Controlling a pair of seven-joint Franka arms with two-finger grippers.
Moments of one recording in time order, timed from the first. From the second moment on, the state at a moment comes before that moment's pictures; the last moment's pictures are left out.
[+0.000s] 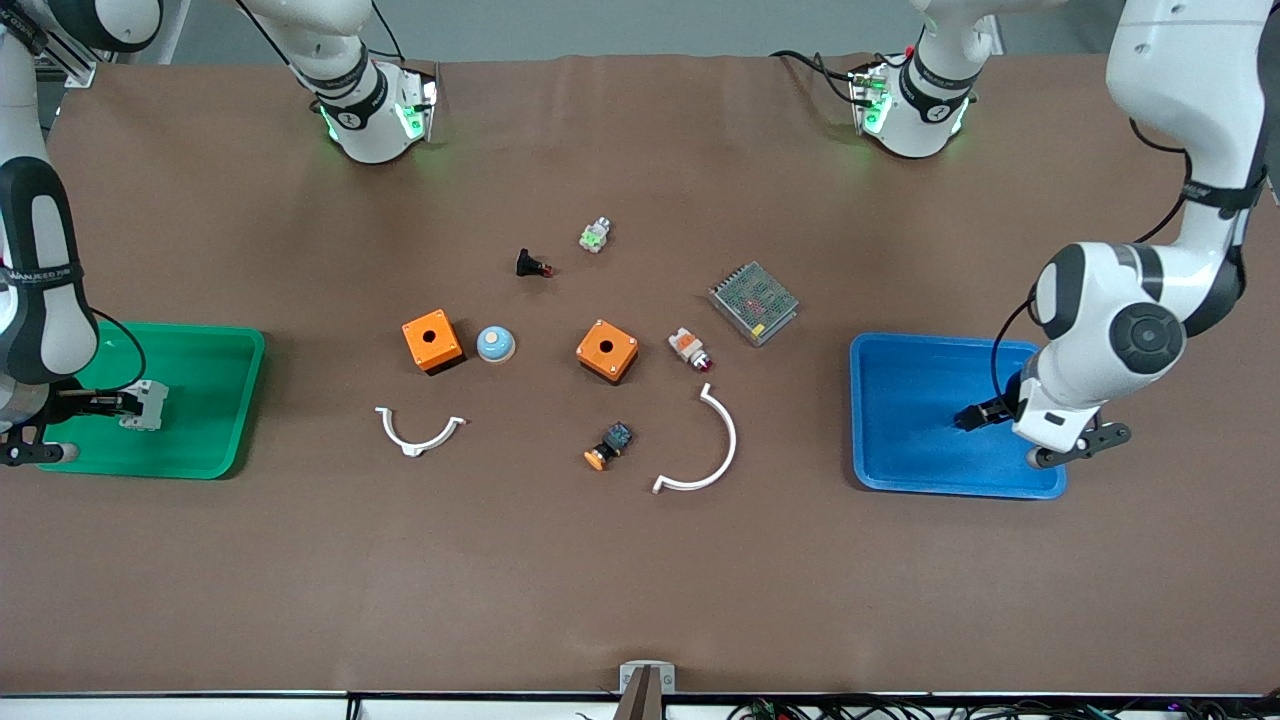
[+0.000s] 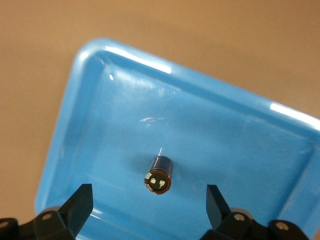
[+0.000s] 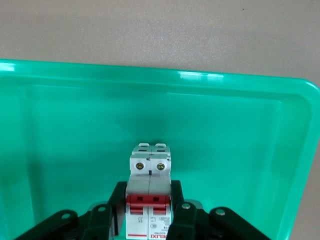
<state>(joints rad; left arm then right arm) 0.06 0.37 -0.09 -1.92 0.15 2.28 -0.41 -0.37 0.64 -0.09 -1.63 -0.06 2.15 -0.42</state>
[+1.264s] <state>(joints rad) 0.06 0.07 -0.10 -1.42 0.08 1.54 -0.04 -0.15 0.20 -0.06 -1.57 -0.05 1.65 -0.22</state>
